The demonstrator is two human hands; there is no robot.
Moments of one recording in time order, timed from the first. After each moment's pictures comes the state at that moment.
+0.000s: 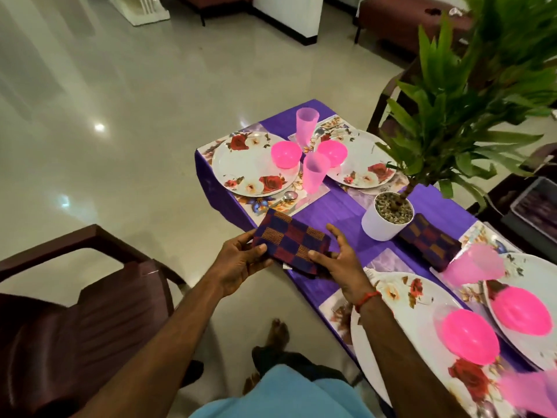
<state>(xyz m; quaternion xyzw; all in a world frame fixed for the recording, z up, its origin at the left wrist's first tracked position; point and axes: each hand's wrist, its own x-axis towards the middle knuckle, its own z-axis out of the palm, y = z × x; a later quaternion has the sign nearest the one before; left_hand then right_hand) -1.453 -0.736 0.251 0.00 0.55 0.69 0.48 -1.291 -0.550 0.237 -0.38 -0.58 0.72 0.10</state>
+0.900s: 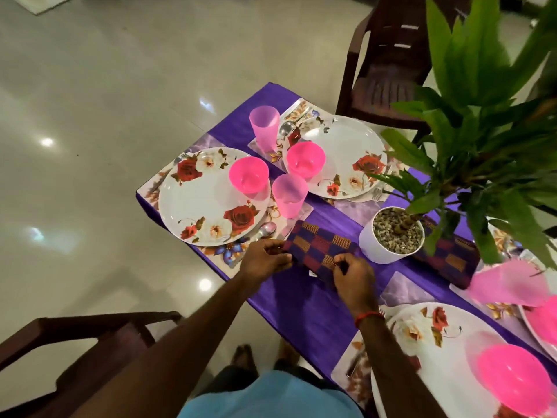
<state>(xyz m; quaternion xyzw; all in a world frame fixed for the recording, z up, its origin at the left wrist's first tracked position) -1.539 -0.540 0.177 0.11 0.66 0.51 0.54 -1.346 -0.441 0.149 -0.57 -0.75 0.31 0.13</state>
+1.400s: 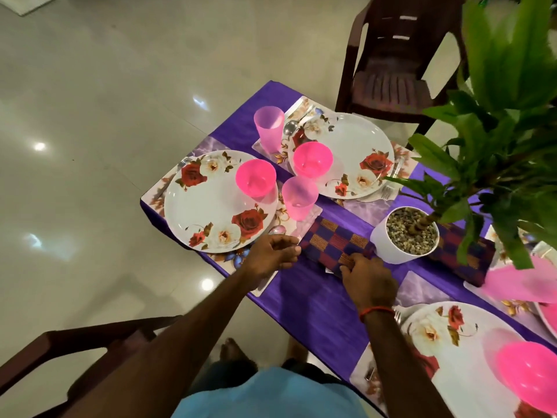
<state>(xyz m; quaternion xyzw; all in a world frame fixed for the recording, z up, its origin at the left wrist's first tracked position) -1.574 -0.537 0.187 0.19 0.65 0.47 0.56 -1.361 -0.447 0.172 -0.60 -0.79 0.12 -0.06</state>
